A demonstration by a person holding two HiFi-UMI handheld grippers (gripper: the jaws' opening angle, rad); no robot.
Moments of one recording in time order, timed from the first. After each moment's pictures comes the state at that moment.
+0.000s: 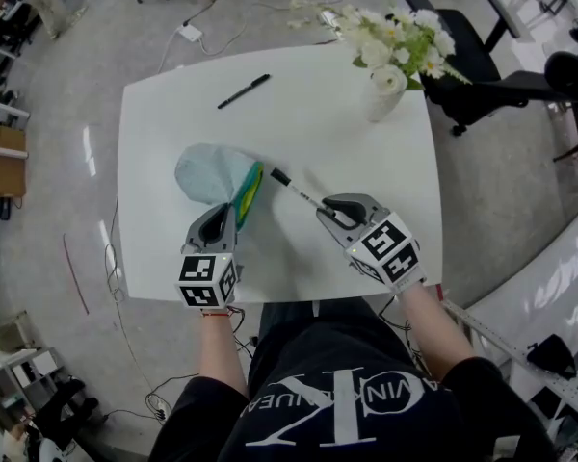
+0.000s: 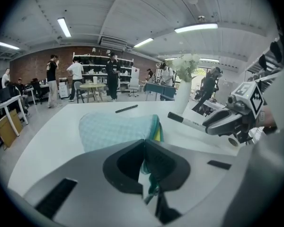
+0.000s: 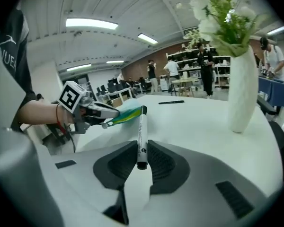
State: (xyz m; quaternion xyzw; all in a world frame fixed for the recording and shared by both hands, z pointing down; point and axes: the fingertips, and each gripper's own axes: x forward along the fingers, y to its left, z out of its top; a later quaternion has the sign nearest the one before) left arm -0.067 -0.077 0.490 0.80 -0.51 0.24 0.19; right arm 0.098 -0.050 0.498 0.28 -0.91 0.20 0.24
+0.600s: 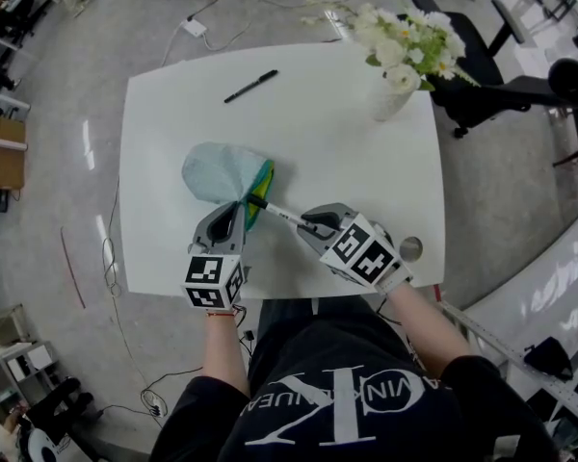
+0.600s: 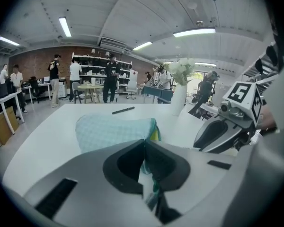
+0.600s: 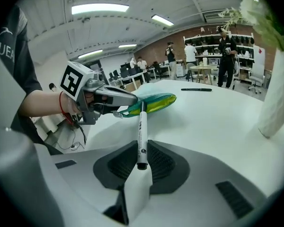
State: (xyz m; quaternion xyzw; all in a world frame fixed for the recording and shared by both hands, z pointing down) left arm -0.059 -0.069 0.486 0.82 -0.50 0.21 0.19; right arm 0.043 -0.015 0.521 0.17 -0.90 0.21 0.33
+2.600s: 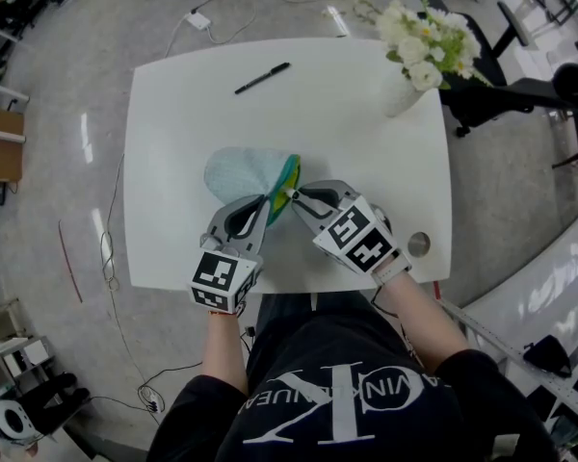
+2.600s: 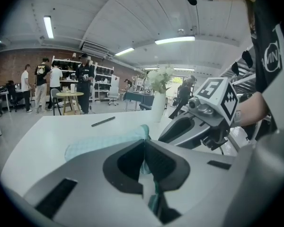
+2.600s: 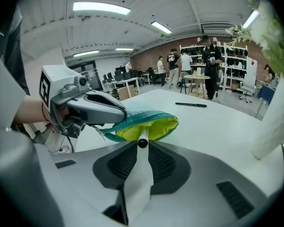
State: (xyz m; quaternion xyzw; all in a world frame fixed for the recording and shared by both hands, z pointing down) left arm -0.025 -0.060 0.455 0.88 -0.40 0.19 0.15; right arm 0.016 -0.053 0.495 0.23 -0.91 0.17 0.31
